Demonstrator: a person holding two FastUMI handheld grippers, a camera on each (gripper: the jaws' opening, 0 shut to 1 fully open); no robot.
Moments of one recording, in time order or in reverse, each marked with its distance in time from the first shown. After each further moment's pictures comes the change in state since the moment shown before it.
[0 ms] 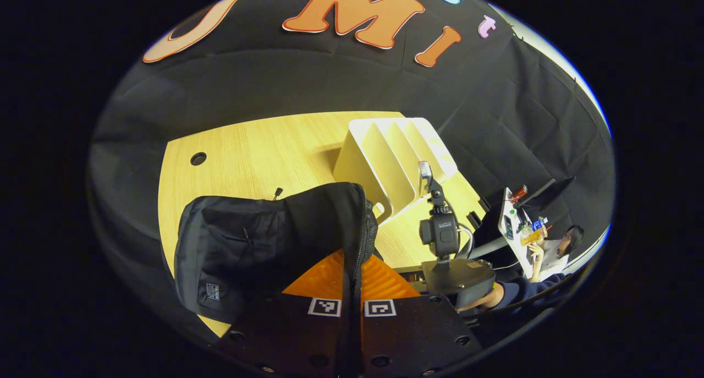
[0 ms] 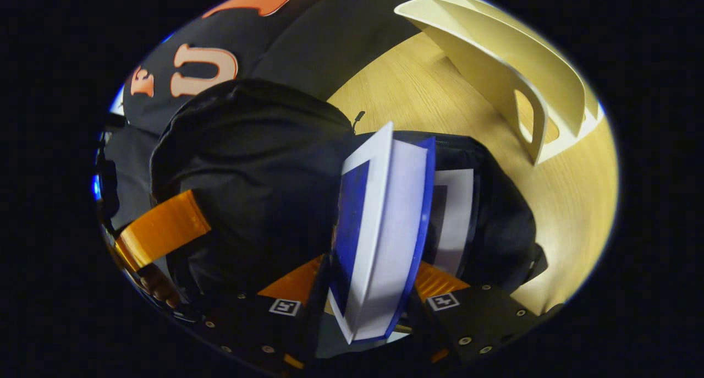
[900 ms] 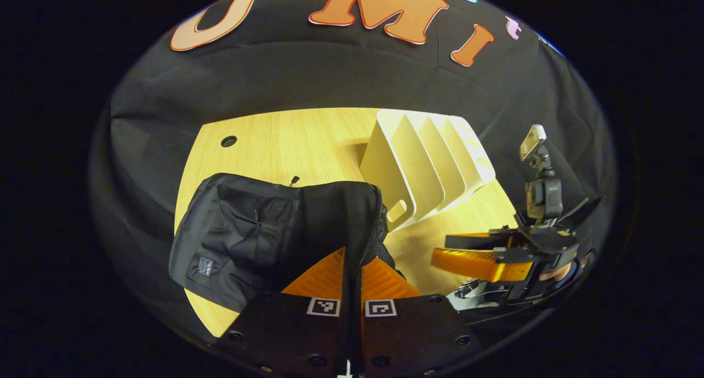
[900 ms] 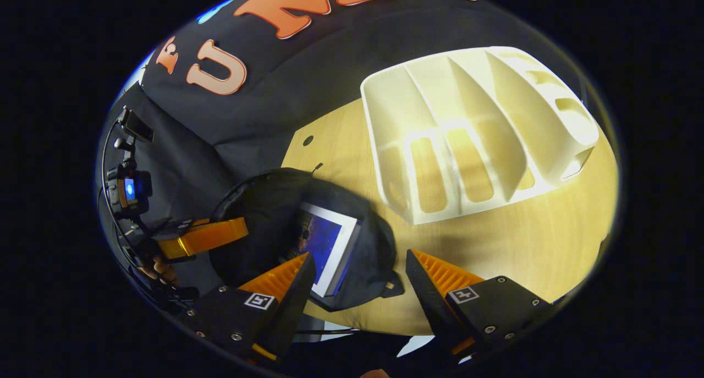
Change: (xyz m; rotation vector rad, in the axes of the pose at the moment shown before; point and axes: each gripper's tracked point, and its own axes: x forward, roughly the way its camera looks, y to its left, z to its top) left arm 0.035 -0.015 -0.024 -0.079 -0.002 0.256; right arm -0.144 -0.098 0.069 -0.216 -0.112 -0.168
